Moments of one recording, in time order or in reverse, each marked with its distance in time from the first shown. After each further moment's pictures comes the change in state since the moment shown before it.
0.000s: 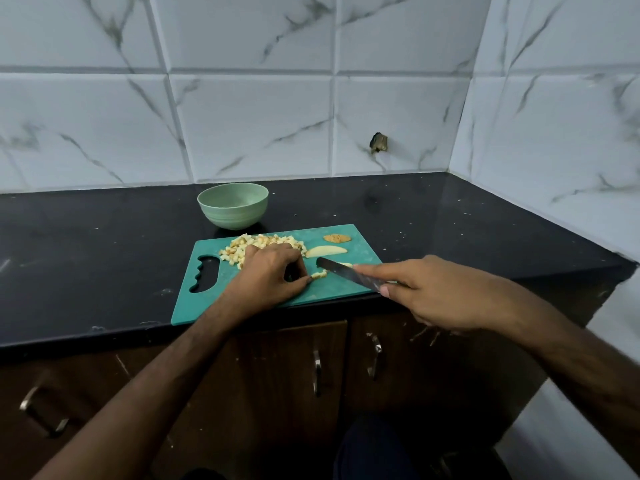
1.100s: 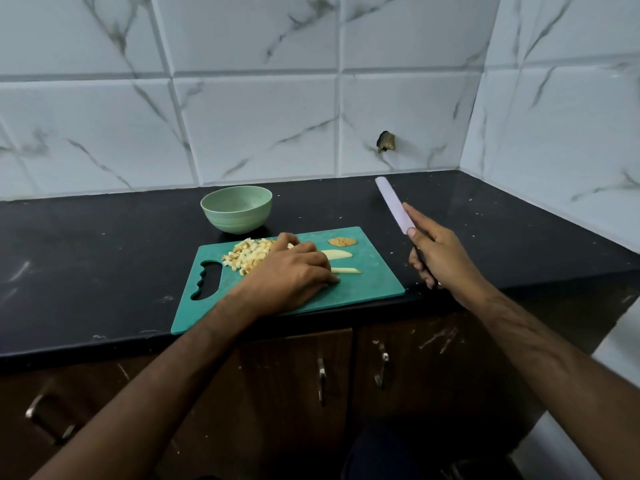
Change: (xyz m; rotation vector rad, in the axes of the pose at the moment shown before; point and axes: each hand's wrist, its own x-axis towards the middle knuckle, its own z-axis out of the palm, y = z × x) left_hand 0.020 0.010 0.000 0.298 -0.039 0.450; right_hand 0.090 0.095 0.039 0.873 0.626 0.117
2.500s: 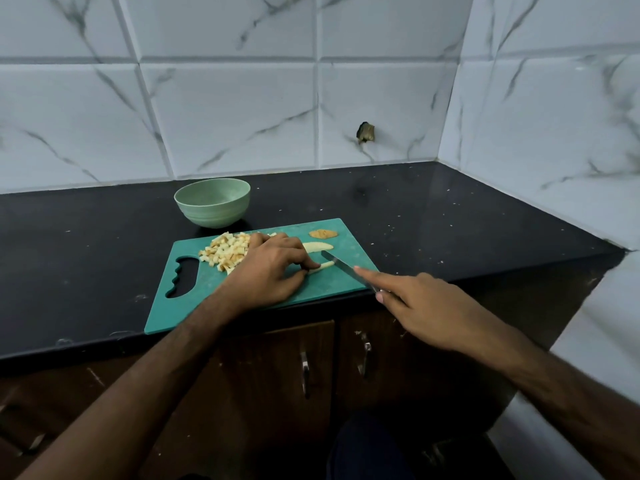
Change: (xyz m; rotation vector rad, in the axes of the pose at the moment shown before) left_hand 0.003 -0.002 0.017 -0.275 0.025 -0.238; right_hand -0.080 -0.031 0.001 -0.893 -0.435 -0.132
